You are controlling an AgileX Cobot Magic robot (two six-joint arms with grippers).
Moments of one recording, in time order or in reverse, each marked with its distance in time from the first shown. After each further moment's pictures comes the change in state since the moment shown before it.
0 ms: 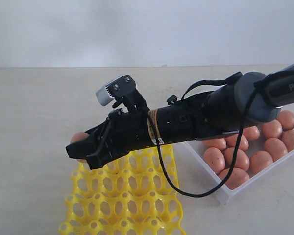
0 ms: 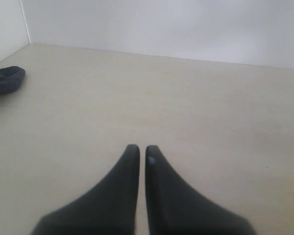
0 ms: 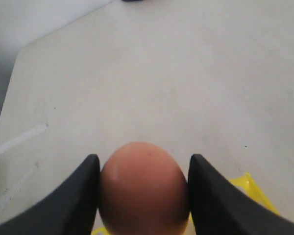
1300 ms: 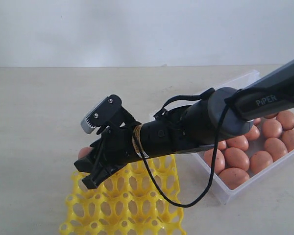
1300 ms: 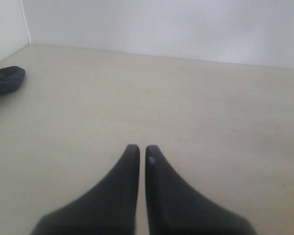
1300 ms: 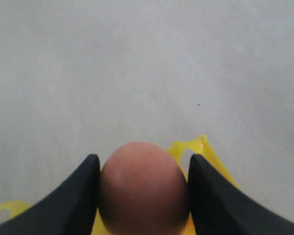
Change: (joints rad) left arm 0.000 0.000 0.000 0.000 0.000 0.000; right arm 0.082 0.077 -0.039 0.105 0.271 -0.216
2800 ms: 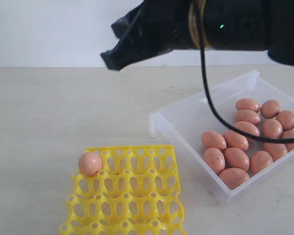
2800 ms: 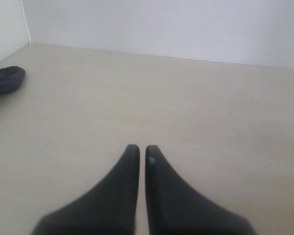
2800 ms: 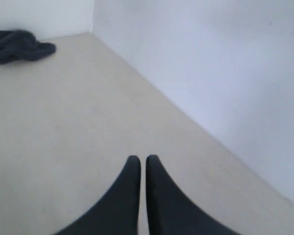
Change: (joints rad) left arm 0.000 0.000 0.000 0.000 0.000 0.000; right arm 0.000 -0.637 0.000 -0.558 0.474 0.580
